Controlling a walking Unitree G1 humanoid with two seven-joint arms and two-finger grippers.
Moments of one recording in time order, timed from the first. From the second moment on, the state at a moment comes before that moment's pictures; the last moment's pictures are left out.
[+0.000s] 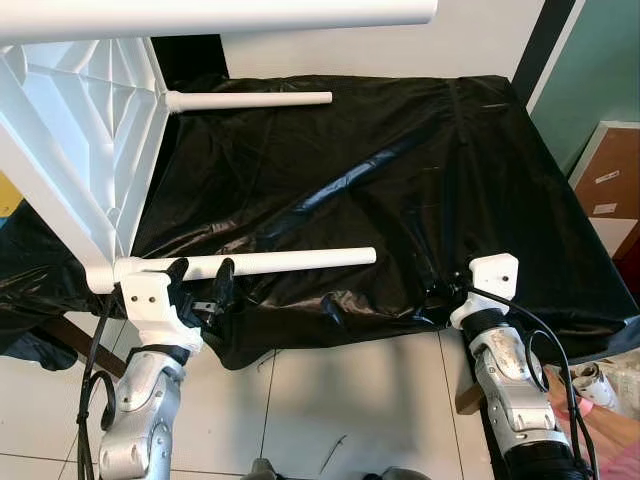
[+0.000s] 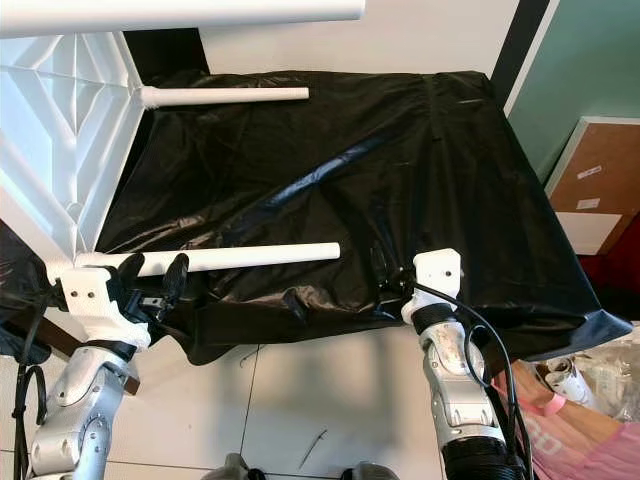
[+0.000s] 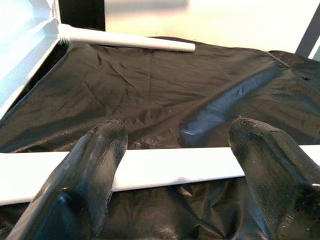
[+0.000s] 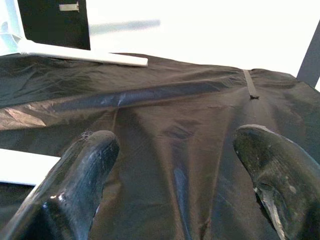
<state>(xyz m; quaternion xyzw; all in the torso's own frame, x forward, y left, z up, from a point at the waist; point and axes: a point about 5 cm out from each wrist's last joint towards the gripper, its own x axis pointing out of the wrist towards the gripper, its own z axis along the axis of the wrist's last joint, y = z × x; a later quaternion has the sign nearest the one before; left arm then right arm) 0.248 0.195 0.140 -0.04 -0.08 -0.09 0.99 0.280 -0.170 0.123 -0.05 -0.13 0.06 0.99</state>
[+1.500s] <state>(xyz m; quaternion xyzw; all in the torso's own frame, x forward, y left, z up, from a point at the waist) 0.264 0.198 0.143 0.03 -0.02 -0.12 0.99 0.283 -0.168 0.122 -0.04 -0.13 0.06 0.99</state>
